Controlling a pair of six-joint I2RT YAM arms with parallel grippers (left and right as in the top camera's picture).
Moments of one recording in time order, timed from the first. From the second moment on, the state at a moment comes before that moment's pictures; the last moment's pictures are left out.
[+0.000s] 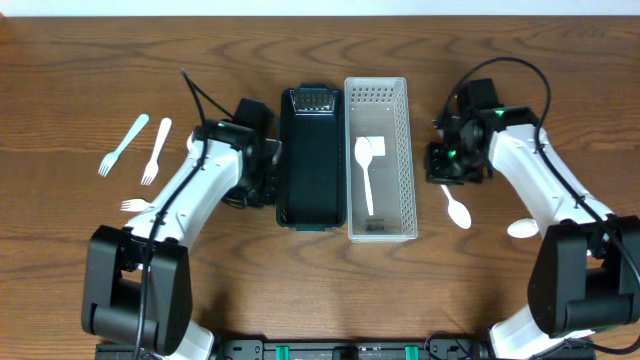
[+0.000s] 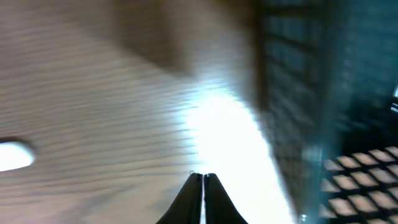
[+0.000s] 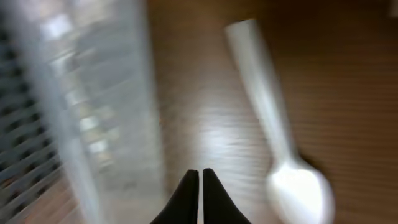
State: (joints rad) left arm -0.27 1.71 1.18 -1.02 0.06 -0.05; right arm 0.11 1.76 1.24 -0.94 -0.20 0.22
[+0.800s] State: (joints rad) left arm -0.10 1.15 1.18 -1.04 -0.03 -0.07; right arm 0.03 1.89 1.90 -1.13 0.07 0.17
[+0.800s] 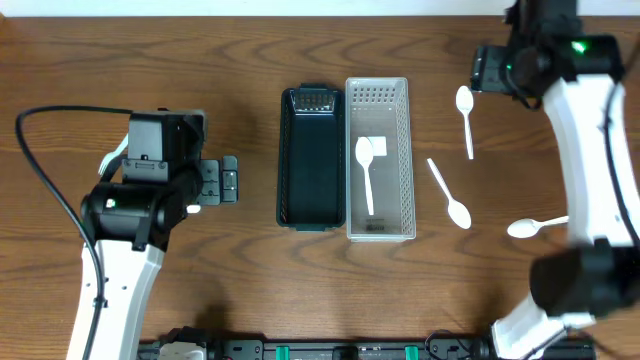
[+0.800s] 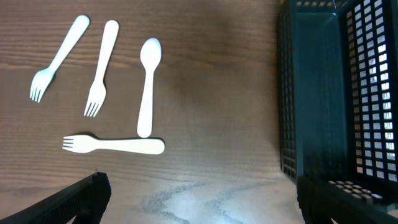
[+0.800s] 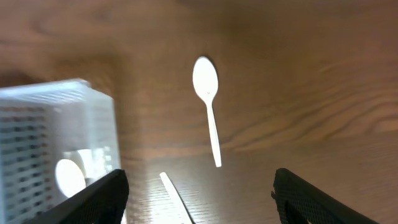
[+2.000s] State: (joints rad) left arm -0.10 1.16 1.18 -1.07 -0.03 -0.07; right arm -0.04 2.40 1.97 -1.06 0.06 0.14
